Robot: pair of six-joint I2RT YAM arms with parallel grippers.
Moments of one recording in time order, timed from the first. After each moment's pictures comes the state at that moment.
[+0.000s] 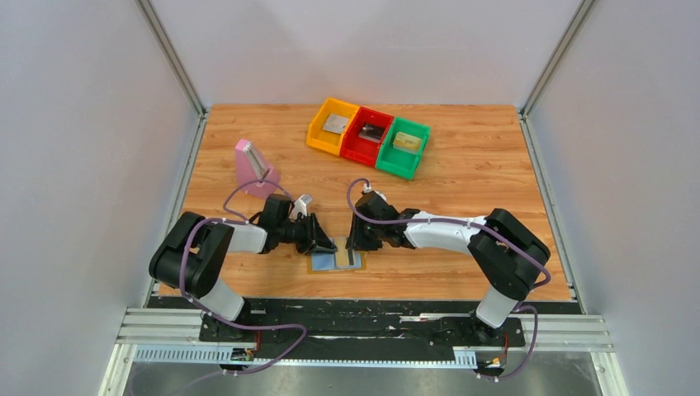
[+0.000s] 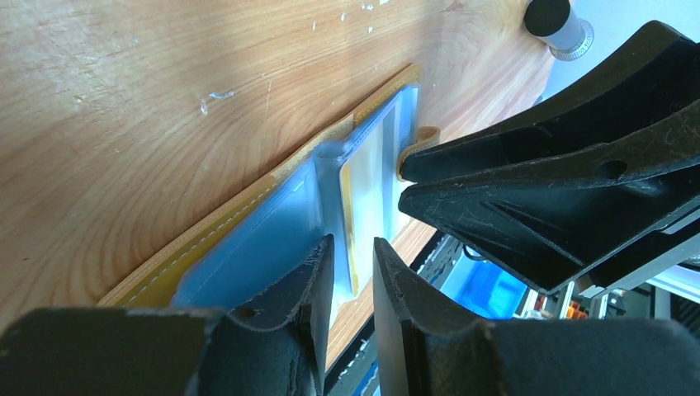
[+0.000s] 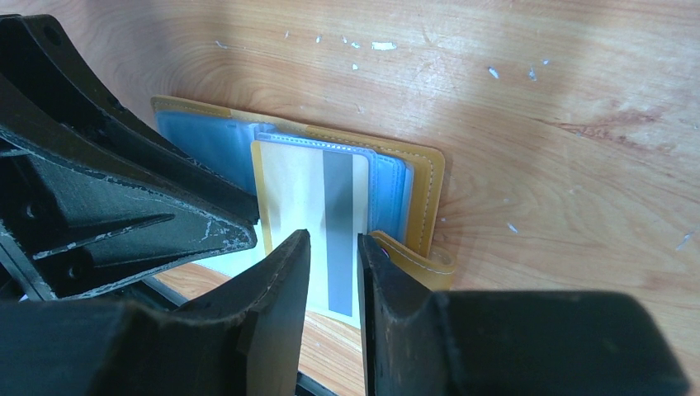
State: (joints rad) left arm -0.37 1.57 0.46 0.26 0.76 -0.77; right arm 0.88 1.70 0.92 -0.14 -0.06 0.88
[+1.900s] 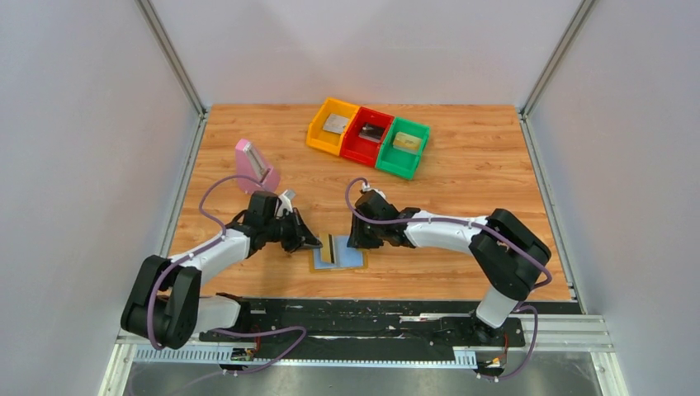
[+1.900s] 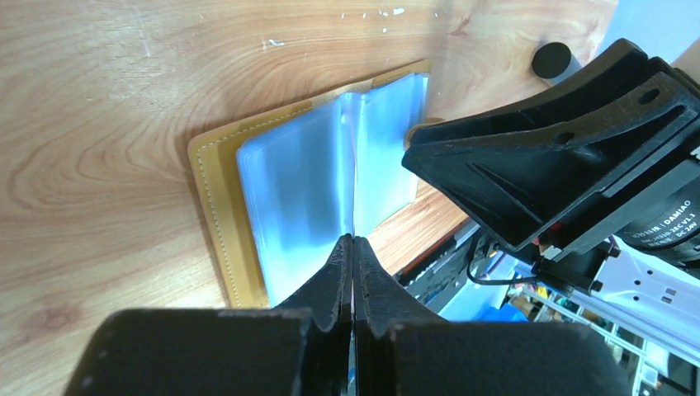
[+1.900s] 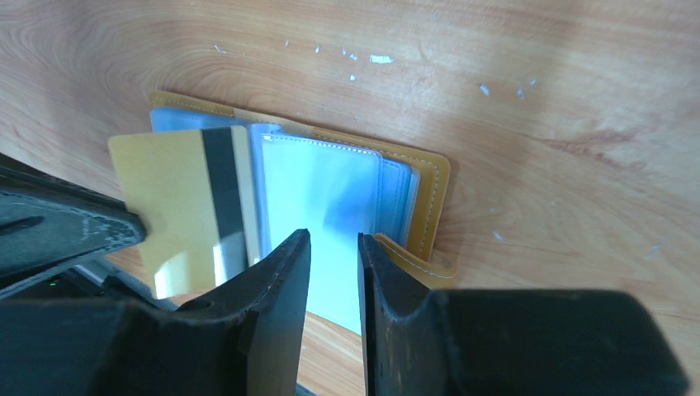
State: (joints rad) left arm -0.31 1.27 0.48 -0.08 0.61 -0.75; right arm 0.87 1.70 0.93 -0.14 -0.05 0.84
